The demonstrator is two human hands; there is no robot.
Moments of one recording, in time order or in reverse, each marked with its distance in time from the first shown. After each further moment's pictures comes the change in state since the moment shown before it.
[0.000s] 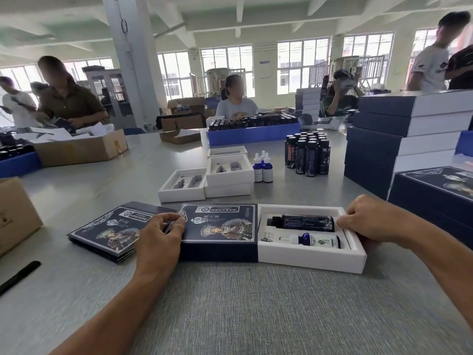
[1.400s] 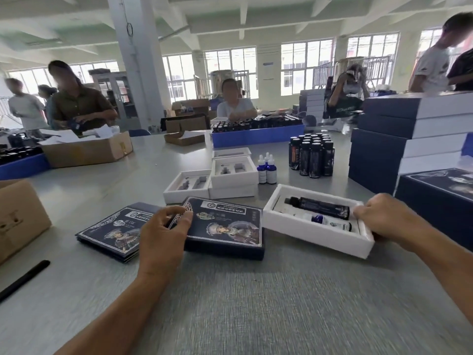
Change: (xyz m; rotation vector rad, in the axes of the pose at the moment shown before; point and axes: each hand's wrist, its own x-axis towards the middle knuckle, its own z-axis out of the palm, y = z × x) left_hand 0.000 0.010 -0.003 -0.094 0.095 0.100; right_hand 0.014 0.013 0.004 0.110 0.226 0.114
